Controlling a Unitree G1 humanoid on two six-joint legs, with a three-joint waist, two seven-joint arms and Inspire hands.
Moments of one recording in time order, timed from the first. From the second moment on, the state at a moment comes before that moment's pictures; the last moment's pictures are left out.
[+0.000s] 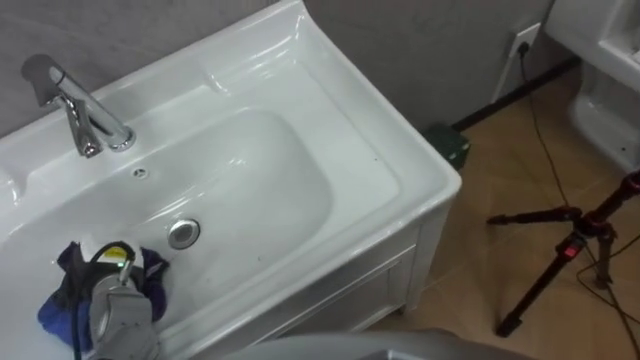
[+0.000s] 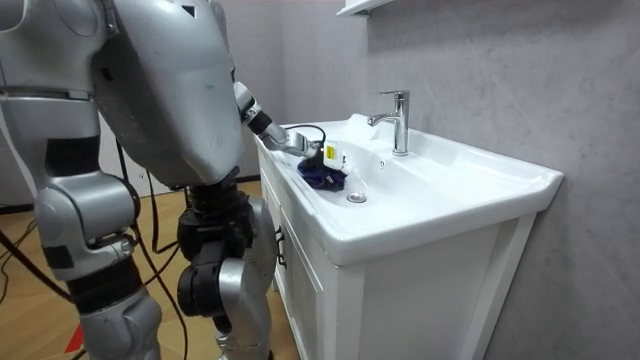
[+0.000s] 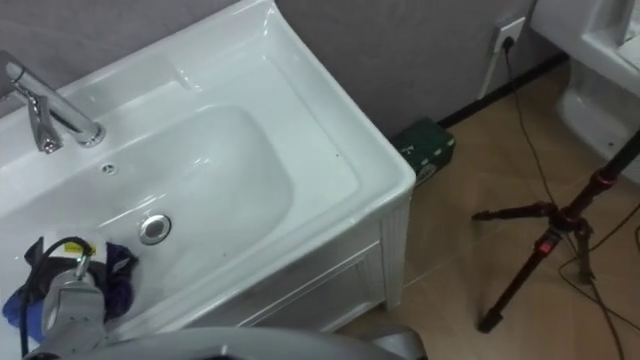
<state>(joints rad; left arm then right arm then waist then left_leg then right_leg) 0.15 0.42 -0.38 0.70 1.53 0.56 -0.23 0.05 -0.35 -0.15 1.29 -0.42 0.26 0.15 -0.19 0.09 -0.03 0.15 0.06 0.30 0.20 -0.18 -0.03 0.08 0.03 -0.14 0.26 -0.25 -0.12</state>
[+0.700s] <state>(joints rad) 0.15 0.42 -0.38 0.70 1.53 0.55 -0.35 0.02 -0.36 -0.15 1.32 -0.44 0.24 0.14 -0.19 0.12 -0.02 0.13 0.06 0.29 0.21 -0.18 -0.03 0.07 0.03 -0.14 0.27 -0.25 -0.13</state>
